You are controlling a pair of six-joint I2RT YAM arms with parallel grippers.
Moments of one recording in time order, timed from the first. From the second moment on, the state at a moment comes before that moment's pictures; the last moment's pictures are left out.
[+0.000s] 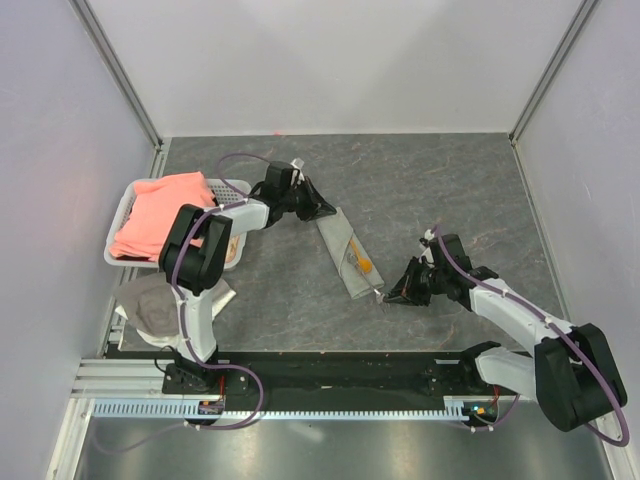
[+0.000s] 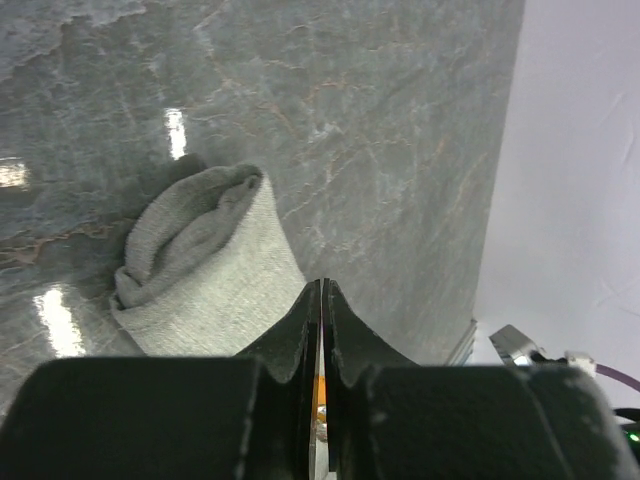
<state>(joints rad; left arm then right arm) -0.40 2.02 1.27 0.14 0.50 -0.89 0.34 1.13 0.48 -0.32 -0.49 0.81</state>
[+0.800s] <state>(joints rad) -0.41 2.08 1.27 0.05 0.42 -0.83 0.34 1.30 0.50 -0.14 -0.53 0.94</state>
